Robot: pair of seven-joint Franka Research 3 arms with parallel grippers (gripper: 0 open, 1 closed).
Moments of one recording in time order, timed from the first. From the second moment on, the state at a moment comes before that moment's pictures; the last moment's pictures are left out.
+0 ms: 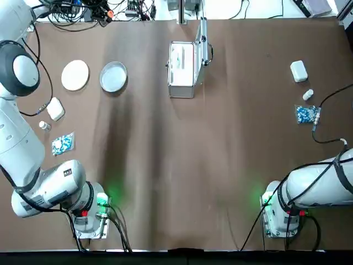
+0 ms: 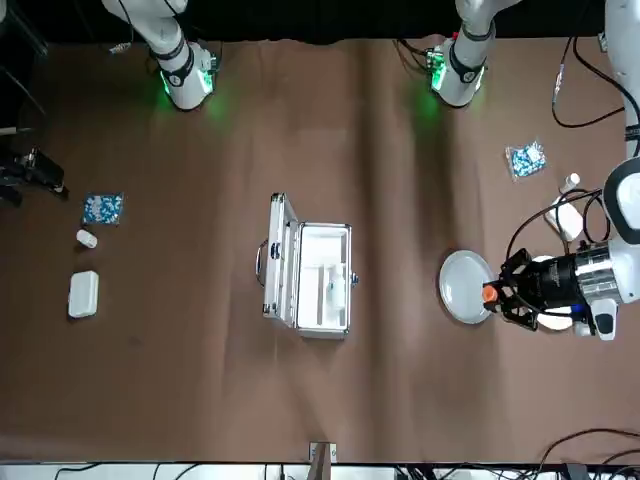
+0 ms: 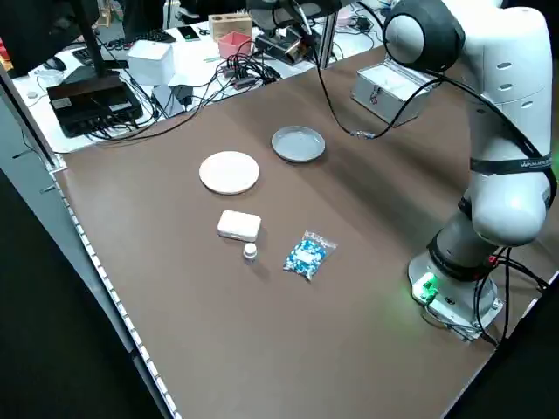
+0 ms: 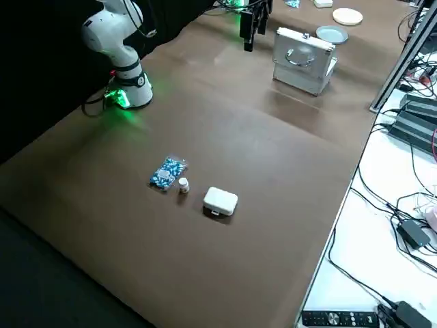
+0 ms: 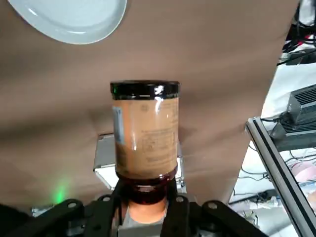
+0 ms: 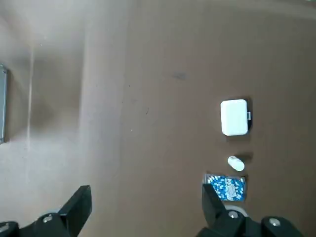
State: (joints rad) left arm 0.36 0.53 -0.43 -1.38 -0.52 1.83 -1.22; right arm 0.01 0.06 -0.05 -1.48 0.00 1.58 -0.13
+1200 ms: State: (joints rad) left arm 0.57 0.85 -0.43 -1.40 -0.88 1.57 -0.82; right arm 0.01 0.06 -0.05 -1.48 0.00 1.57 -0.15
